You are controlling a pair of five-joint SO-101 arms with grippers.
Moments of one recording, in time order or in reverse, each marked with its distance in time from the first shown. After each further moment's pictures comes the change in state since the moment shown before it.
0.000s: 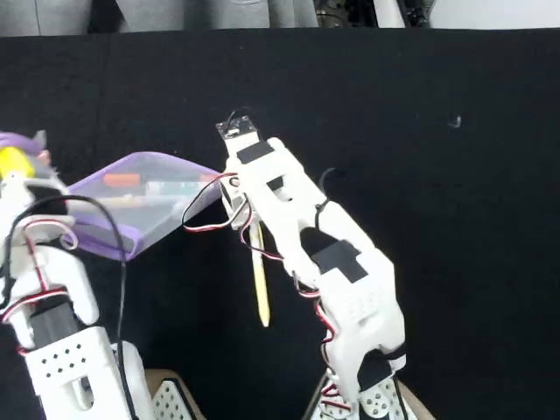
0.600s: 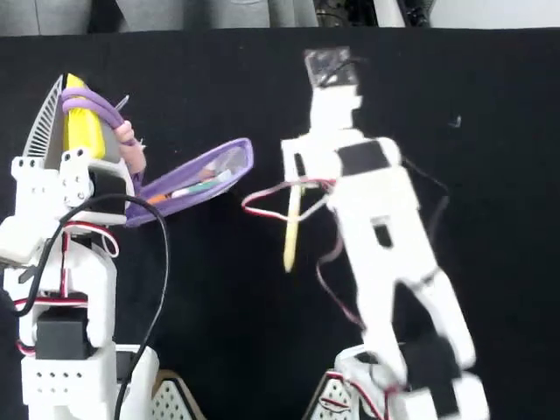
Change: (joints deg) left arm 23.6 -0.1 -19.4 10.6 -7.6; right arm 14.9 -47.6 18.6 -7.4 2.8
